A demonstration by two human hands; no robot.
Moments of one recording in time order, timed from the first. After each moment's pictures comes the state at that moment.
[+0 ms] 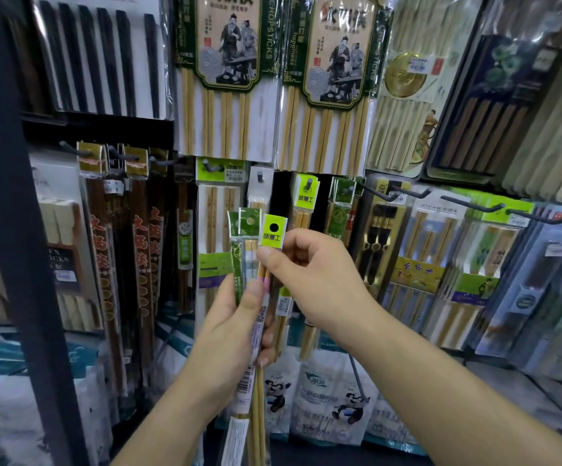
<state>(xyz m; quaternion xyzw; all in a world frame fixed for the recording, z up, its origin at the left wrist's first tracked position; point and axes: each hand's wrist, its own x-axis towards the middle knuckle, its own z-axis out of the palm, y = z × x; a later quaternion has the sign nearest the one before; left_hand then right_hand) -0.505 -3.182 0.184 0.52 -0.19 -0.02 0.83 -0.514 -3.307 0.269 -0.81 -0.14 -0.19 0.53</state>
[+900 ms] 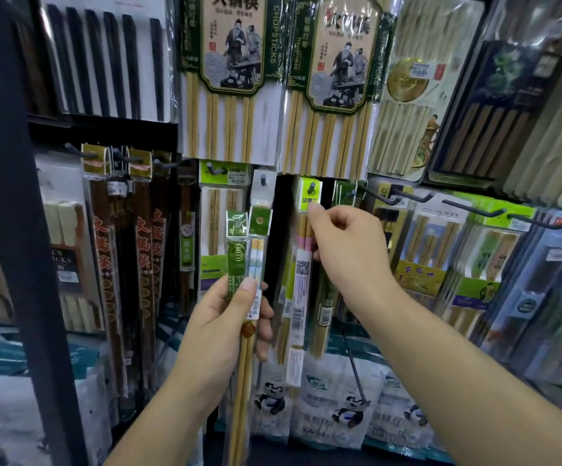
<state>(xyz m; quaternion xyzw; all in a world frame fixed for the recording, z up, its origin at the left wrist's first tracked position) -0.507 -3.171 0.194 0.53 -0.15 0.02 0.83 -0.489 -3.329 0.288 -0.80 -0.03 -0.32 0.51</state>
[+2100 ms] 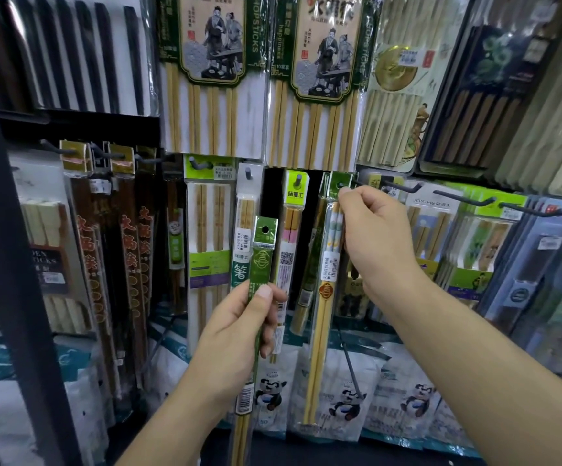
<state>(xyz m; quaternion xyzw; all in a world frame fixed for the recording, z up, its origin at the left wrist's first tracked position) -0.510 -3.191 0.187 0.58 -0.21 0.00 0.78 -0.494 -3.359 0.300 -0.74 -0.05 -0.35 0.57</state>
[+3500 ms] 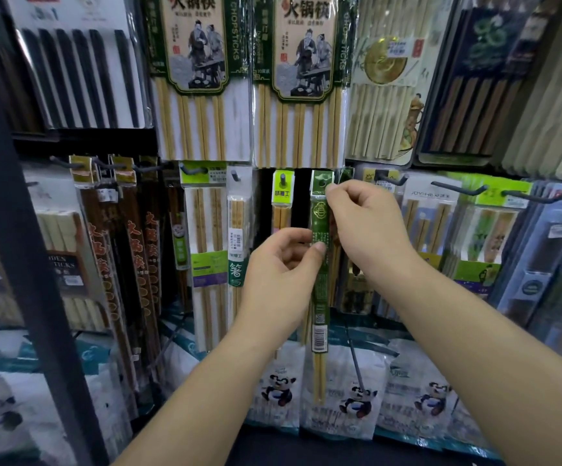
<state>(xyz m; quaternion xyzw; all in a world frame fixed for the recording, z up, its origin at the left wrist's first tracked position) -0.502 -3.255 0.245 0.65 -0.21 0.16 0.71 -0.495 -3.375 0.306 -0.79 -0.07 -0.34 0.51</state>
